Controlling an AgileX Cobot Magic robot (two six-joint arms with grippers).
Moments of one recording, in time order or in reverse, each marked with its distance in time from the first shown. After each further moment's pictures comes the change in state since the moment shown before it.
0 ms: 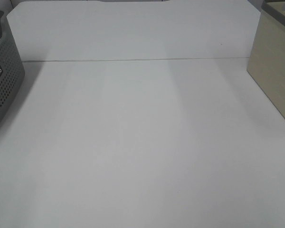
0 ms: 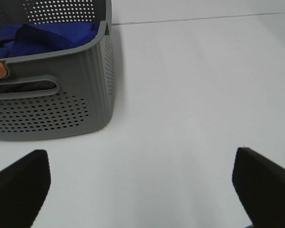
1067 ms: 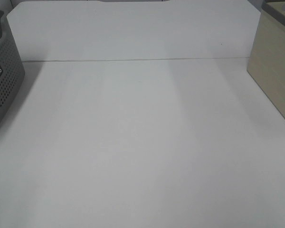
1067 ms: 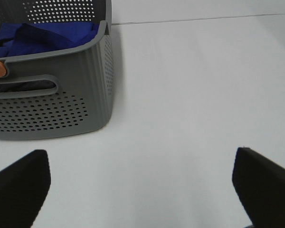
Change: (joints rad) left arm 0.000 0.000 0.000 -0.001 0.000 -0.006; right arm 0.000 0.000 0.000 -0.029 0.000 -0.036
